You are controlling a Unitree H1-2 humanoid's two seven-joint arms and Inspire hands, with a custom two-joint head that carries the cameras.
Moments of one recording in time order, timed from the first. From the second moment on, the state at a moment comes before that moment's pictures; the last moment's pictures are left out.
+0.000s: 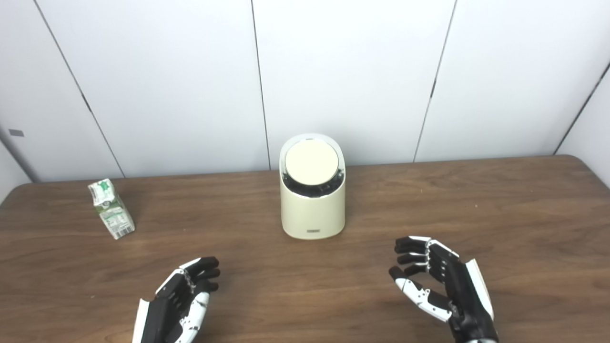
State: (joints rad) left arm 0.21 0.08 -0.07 -0.25 -0.02 -0.20 0.07; right arm 0.17 -0.01 0.04 -0.39 -0.29 0.07 -0.05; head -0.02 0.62
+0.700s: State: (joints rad) left arm 0.21 0.08 -0.07 -0.27 -0.02 -0.20 0.07; right arm 0.17 -0.01 0.04 -0.39 -0.30 0.07 -0.05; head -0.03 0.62
